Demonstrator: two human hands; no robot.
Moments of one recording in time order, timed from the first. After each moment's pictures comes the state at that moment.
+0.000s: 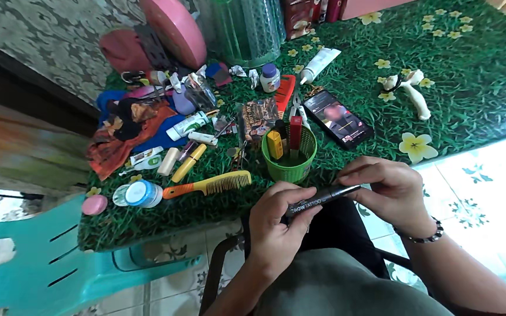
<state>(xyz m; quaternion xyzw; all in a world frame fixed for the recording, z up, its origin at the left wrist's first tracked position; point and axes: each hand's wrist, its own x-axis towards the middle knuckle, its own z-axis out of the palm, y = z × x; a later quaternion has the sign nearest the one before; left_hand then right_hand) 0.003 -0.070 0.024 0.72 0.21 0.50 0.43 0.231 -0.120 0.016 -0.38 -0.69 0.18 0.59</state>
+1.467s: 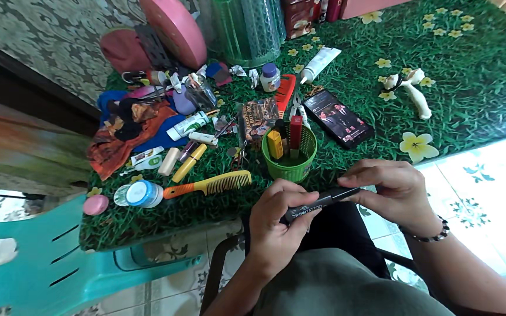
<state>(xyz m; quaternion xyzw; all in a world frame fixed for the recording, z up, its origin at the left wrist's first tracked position) 0.001 -0.067 0.023 0.72 0.19 0.50 0.45 0.238 -0.121 0.019 -0.37 -0.72 0.17 0.56</state>
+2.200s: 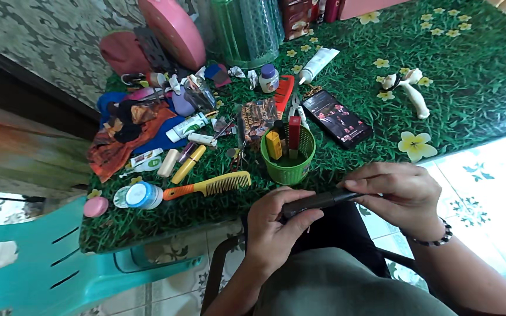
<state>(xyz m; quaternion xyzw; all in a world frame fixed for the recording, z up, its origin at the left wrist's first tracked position) -0.004 -0.066 0.024 0.70 0.20 0.46 0.50 0.236 -0.127 0.024 -0.36 -0.74 0.09 0.57</state>
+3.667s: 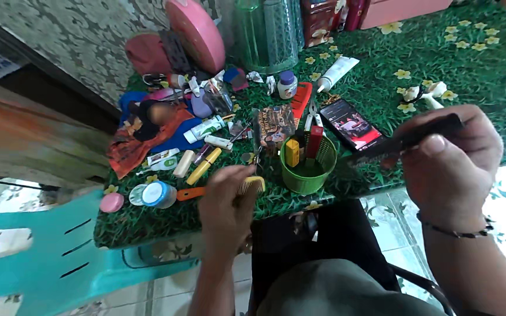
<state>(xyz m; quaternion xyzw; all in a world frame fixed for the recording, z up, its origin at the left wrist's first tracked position) -0.068 -0.003 0.038 0.82 0.35 0.42 0.14 0.241 -0.093 0.063 -0.37 -0.55 0.24 0.71</state>
